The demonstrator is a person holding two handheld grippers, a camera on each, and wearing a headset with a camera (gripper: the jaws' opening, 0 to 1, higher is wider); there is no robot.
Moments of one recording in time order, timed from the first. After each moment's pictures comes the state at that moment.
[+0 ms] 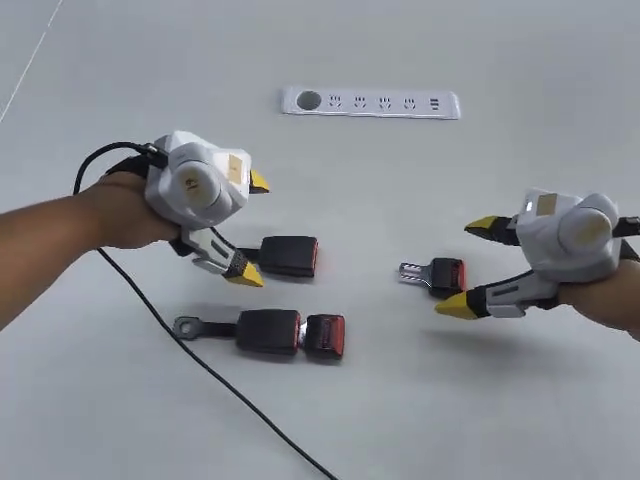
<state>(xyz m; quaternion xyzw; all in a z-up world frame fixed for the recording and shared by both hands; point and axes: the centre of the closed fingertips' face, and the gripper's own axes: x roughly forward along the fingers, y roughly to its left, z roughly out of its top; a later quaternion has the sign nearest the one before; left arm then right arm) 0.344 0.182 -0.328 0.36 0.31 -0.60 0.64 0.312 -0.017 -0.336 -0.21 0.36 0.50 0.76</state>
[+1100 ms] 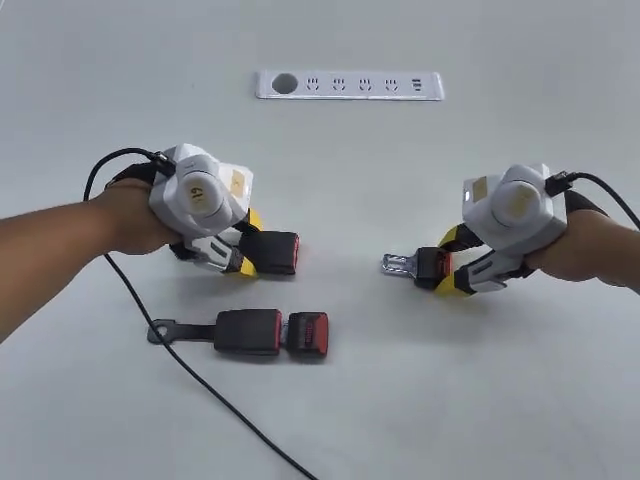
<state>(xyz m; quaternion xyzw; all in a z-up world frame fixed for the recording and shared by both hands) 0.334 0.170 -0.359 0.37 0.34 -0.64 0.59 0.309 -0.033 -0.366 -0.31 0.45 0.54 0.64</state>
